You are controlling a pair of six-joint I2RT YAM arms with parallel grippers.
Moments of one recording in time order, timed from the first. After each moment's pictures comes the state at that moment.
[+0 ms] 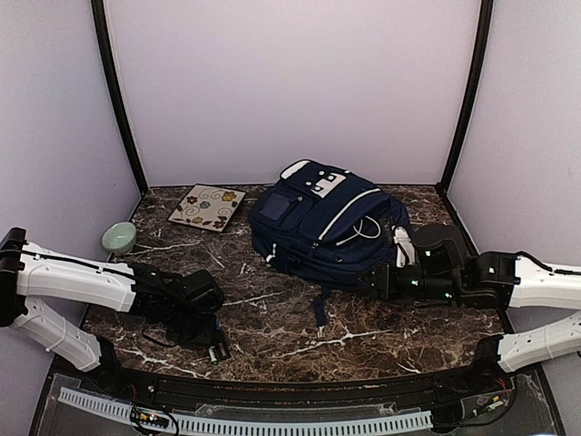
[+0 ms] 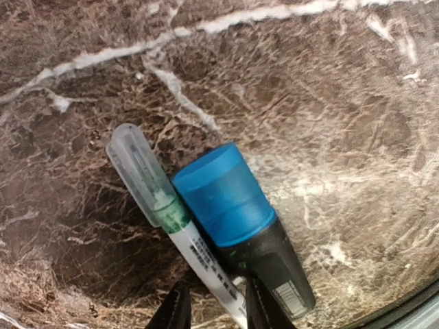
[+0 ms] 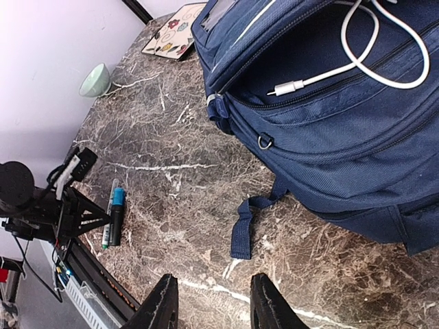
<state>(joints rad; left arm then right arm) -1.04 1.33 0.67 -0.68 -0.09 -1.01 1.05 0.97 0.68 -0.29 0.15 0.70</state>
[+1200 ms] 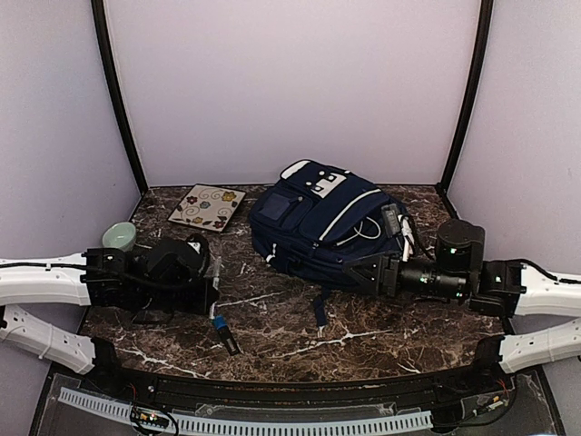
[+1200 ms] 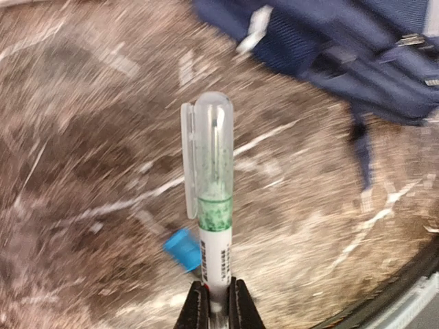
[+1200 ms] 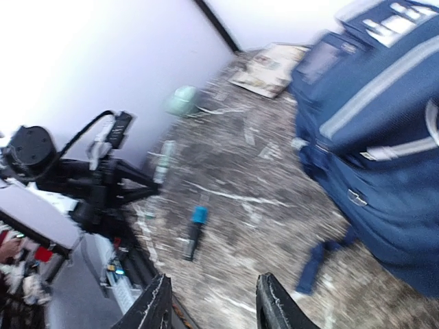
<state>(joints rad) -1.07 1.08 0.75 -0.66 -0.33 -0.87 1.05 0.87 0.60 -0.04 0.00 0.61</state>
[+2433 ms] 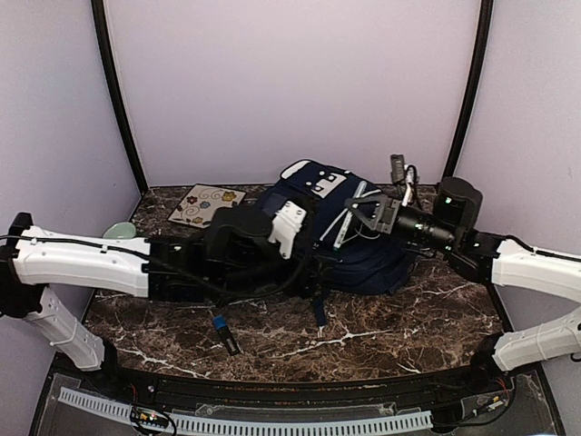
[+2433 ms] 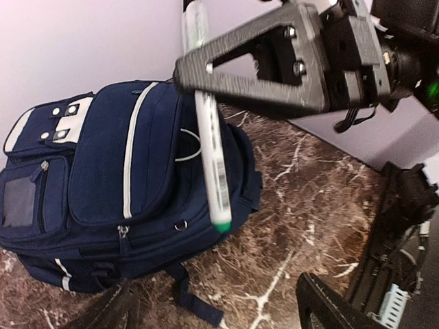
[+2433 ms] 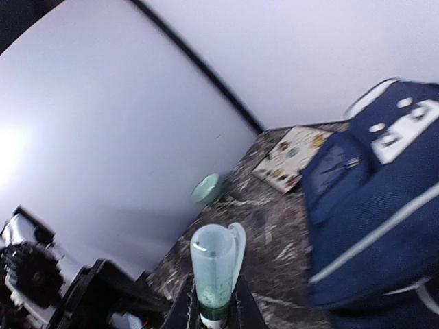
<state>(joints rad) -1.28 1.43 1.10 -0.02 -0.35 -0.26 0.78 1.14 0.74 0.37 -0.32 0.68</state>
